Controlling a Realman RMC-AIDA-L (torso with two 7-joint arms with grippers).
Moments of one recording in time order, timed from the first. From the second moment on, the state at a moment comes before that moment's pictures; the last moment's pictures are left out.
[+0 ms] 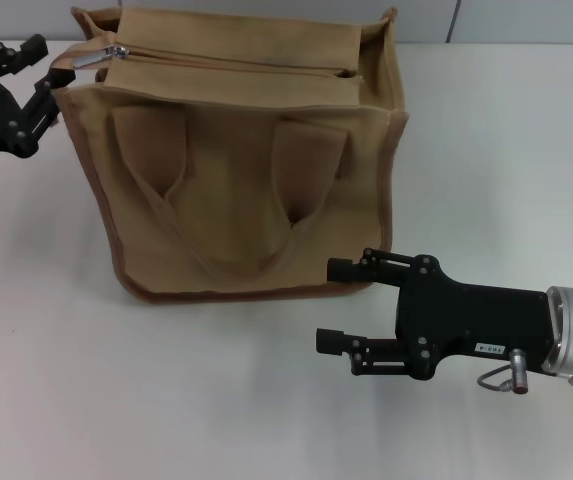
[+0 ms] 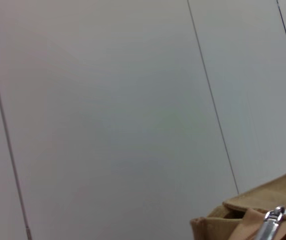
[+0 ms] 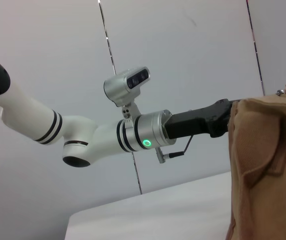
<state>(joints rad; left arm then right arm) -0.44 -2.04 0.32 0.49 1.72 1.53 -0.69 0.56 2.09 -0.85 -0.20 -1.79 -1.65 0.87</state>
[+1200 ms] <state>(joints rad) -0.41 -2.07 0.32 0.50 1.68 1.62 -0.65 0.71 2.08 -0.85 -0.32 -1.47 -1.88 1.20</state>
